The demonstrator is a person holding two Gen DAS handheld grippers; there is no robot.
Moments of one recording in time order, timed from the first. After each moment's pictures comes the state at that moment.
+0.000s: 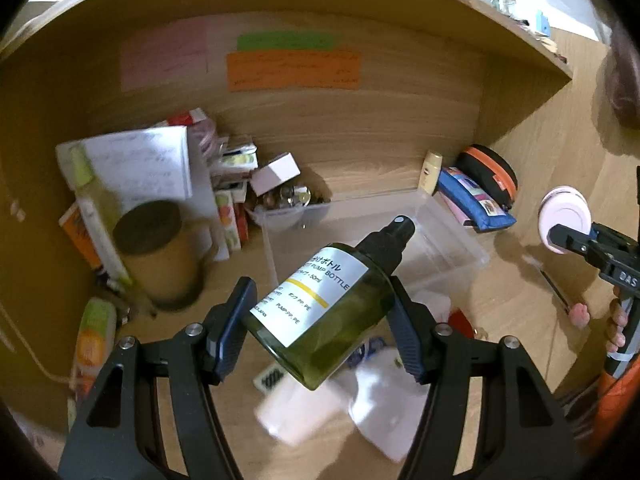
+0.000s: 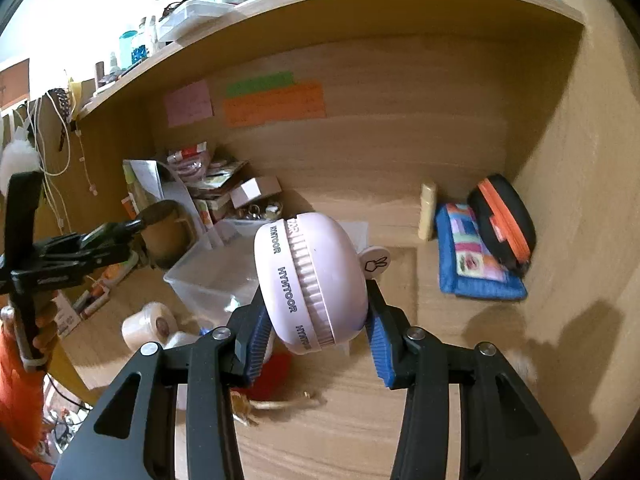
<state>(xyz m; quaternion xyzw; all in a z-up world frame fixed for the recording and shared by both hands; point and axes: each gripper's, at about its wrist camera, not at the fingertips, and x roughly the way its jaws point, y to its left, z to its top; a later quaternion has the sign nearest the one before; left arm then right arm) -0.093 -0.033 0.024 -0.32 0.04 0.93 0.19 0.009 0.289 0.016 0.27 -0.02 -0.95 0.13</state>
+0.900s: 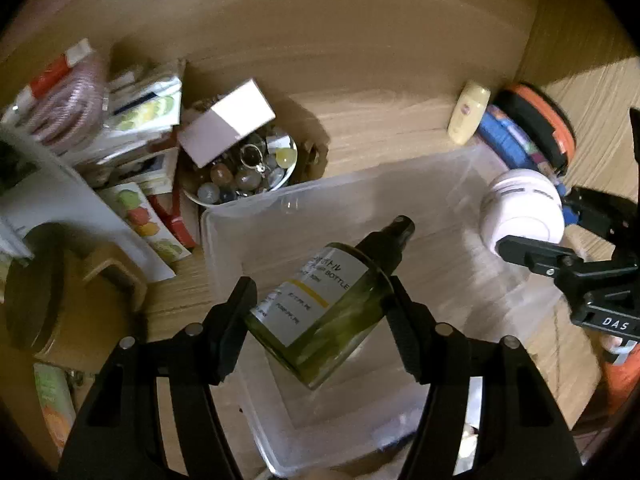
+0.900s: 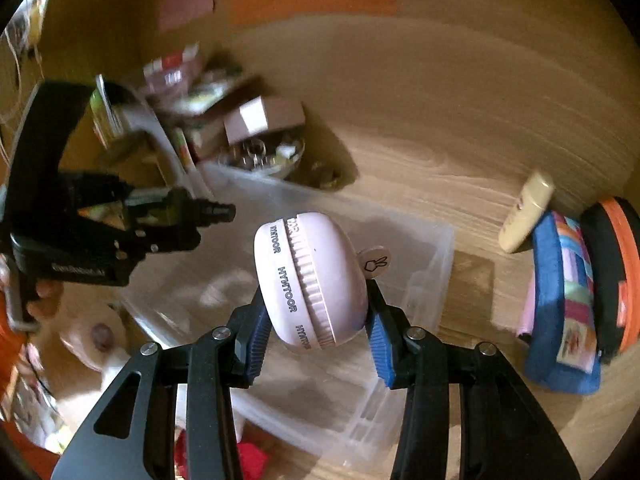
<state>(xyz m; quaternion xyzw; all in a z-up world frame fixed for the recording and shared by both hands) -0.233 0.030 -0.045 -0.46 0.11 0.85 0.24 -0.148 0.229 -0.049 0.41 0.07 -0.89 0.20</state>
